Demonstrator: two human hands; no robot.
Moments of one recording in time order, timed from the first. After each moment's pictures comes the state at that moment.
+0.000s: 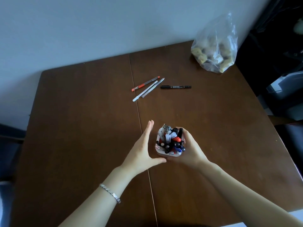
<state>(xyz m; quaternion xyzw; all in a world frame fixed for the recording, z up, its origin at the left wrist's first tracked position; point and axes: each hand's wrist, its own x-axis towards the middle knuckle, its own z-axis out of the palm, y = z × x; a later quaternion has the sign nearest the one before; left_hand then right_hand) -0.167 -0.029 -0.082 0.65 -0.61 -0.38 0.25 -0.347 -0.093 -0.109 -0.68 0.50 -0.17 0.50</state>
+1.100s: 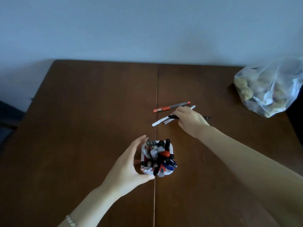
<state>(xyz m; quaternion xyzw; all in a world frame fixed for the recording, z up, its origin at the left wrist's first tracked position) -0.068 -0.082 -0.091 0.71 -0.45 -0.41 0.35 -0.200 -0.316 -0.130 -0.94 0.31 0.04 0.16</state>
